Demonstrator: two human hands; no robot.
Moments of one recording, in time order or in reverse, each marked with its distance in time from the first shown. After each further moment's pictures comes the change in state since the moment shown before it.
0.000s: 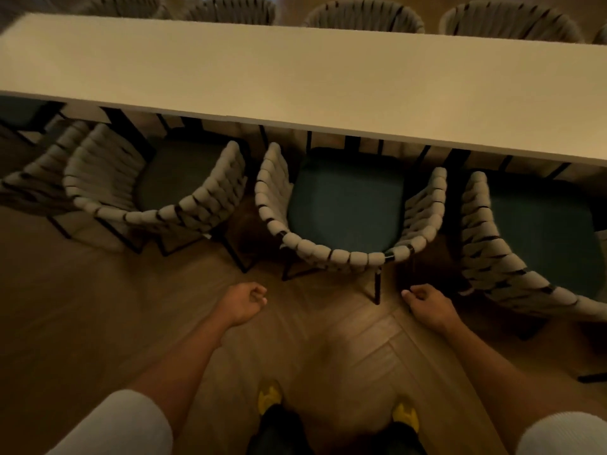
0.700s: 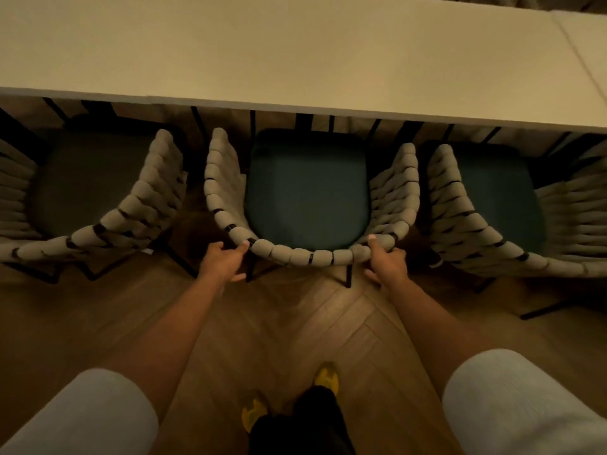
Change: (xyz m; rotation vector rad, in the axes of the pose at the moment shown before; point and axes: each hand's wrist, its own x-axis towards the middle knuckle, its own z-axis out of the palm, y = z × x) left_hand 0.154 0.052 -0.023 -0.733 0.056 -0.216; right_hand 0.084 -0.079 0.052 0.759 0.273 0.355
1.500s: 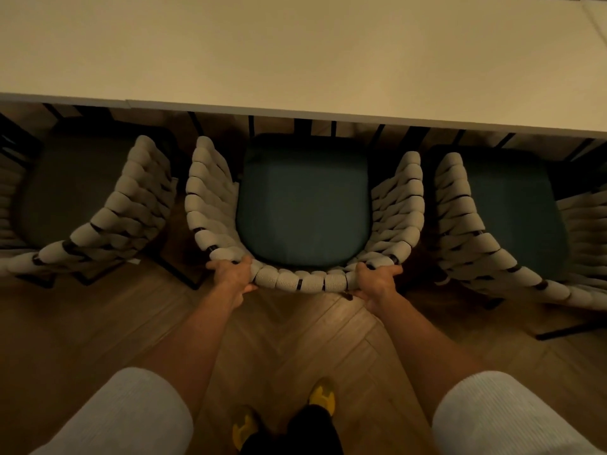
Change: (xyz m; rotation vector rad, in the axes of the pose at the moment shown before) left_hand 0.027 0.014 0.084 -0.257 0.188 -0.159; right_hand 0.056 -0.003 0.025 0.120 -0.031 0.151
